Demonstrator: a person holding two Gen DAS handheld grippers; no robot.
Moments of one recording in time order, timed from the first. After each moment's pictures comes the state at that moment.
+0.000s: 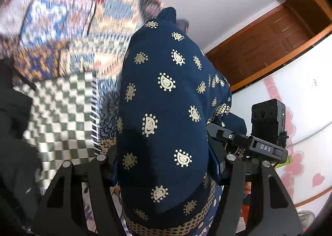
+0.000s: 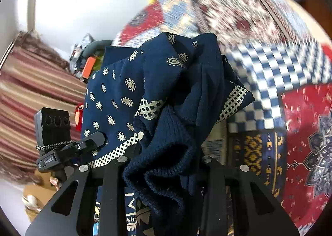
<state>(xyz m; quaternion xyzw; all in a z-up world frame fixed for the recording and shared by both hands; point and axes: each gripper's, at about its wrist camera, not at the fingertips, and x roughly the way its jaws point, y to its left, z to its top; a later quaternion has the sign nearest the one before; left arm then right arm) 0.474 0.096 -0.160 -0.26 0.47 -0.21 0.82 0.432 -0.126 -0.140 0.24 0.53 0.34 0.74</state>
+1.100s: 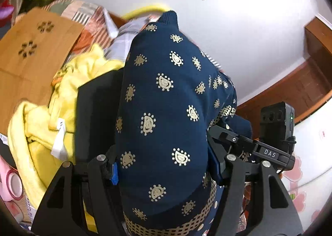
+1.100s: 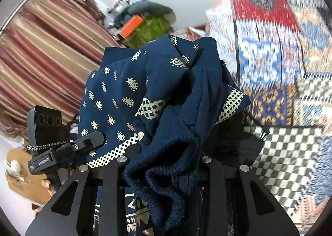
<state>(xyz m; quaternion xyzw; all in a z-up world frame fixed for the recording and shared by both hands) 0.387 0.433 -0.134 -0.33 0.40 -0.04 0.85 0.414 0.204 -0.100 0.11 0.52 0.46 0.71</state>
